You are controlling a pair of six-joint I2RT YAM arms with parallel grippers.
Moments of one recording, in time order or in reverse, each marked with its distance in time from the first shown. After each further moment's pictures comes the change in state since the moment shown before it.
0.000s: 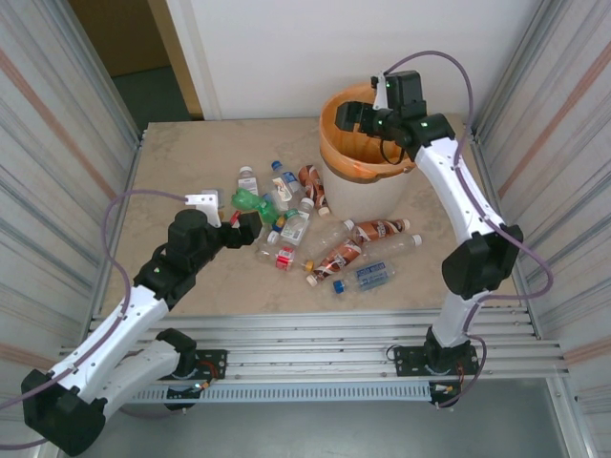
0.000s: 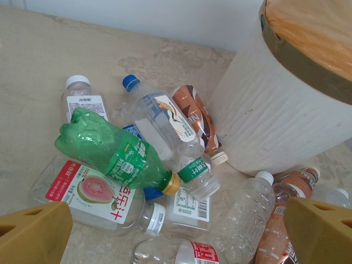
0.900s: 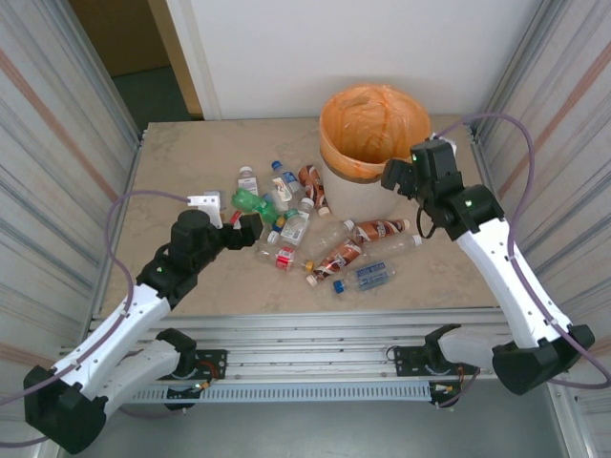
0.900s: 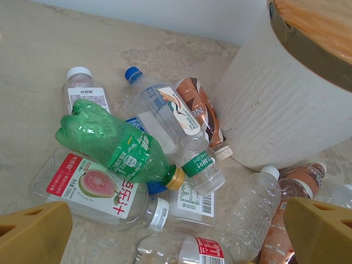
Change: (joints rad) left arm 0.005 0.017 -0.015 0.009 0.000 -0.001; right arm 0.114 -0.604 -0.571 -0.206 0.552 0.208
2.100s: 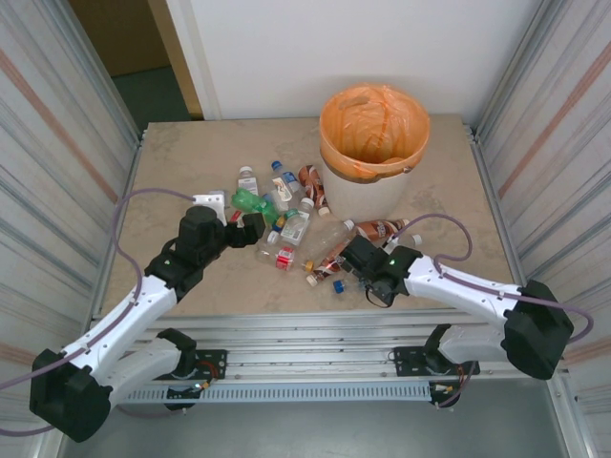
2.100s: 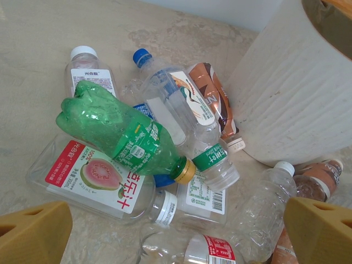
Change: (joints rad) left arm 0.009 0.083 -0.003 0.023 0.003 -0.026; right arm 0.455 0.063 -0.613 0.148 -0.087 0.929
